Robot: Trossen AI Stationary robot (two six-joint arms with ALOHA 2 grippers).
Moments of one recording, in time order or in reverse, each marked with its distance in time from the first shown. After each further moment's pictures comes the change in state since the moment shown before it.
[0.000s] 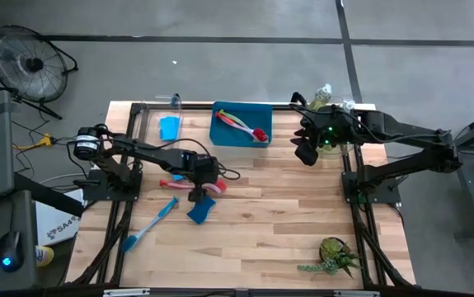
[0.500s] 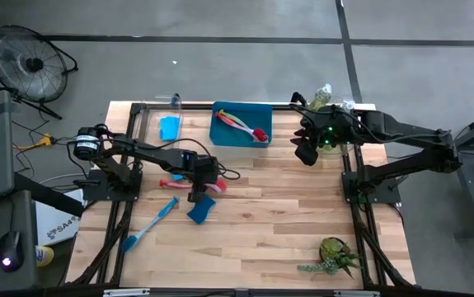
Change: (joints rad) left arm 0.000 0.000 0.000 -0.003 0.031 -0.008; right arm 0.000 0.000 0.000 0.000 0.000 0.004
